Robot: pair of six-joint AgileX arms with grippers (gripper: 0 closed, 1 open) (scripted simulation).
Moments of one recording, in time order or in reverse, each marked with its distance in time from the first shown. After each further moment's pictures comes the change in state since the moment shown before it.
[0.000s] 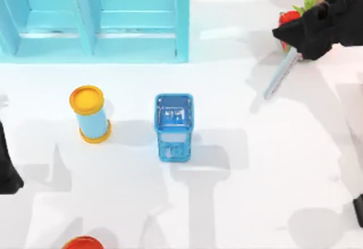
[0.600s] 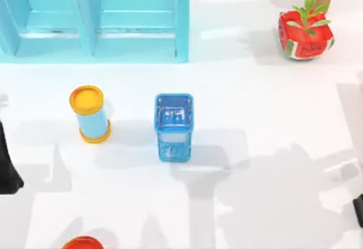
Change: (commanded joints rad) left arm 0.000 0.000 0.000 0.000 0.000 0.000; right arm -0.713 -0.214 -0.020 -0.353 -0.134 -0.381
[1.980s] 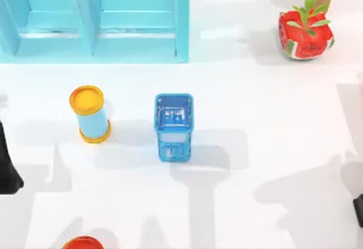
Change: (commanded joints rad) left arm 0.000 0.000 0.000 0.000 0.000 0.000; right arm -0.080 -0.029 -0.239 0.223 0.031 -0.016
